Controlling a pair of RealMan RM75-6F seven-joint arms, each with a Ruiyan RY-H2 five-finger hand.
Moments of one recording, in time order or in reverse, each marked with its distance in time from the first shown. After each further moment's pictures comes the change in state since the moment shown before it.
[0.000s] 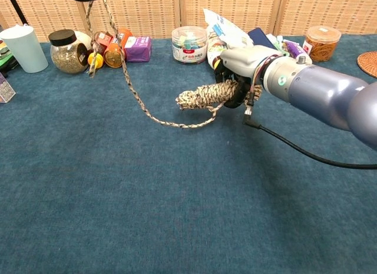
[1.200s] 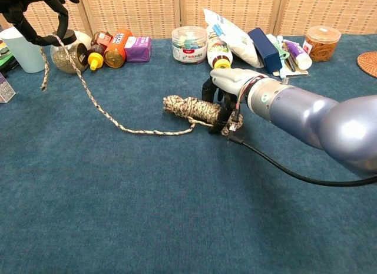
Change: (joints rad) left arm 0.049 -0.205 0.155 0.327 -0.002 0.132 0.288; right arm 0.005 -0.098 0.016 0.057 0.068 -0.036 0.110
